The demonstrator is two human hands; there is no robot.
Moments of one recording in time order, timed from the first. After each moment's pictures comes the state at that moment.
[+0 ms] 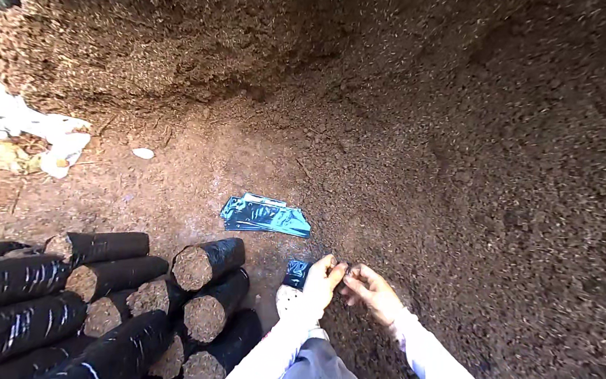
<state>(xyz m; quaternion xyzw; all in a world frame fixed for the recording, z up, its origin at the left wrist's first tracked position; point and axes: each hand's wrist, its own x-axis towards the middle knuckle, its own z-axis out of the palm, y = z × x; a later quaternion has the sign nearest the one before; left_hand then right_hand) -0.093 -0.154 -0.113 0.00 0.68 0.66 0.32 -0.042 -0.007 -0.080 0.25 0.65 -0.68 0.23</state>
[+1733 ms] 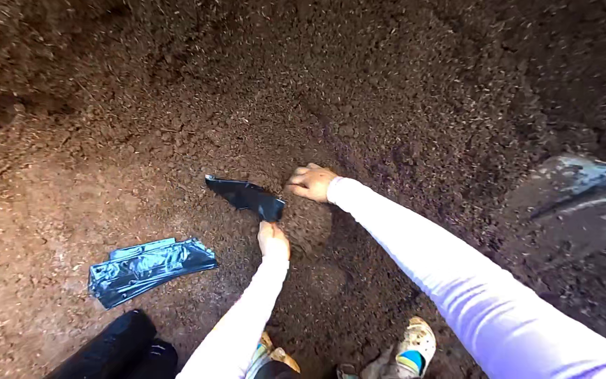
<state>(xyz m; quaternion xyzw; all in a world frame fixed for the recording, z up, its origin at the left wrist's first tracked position) -0.155 0.008 -0.168 -0.04 0.83 0.47 0.30 -0.191 0.209 -0.160 0.02 0.93 -0.24 0.27</state>
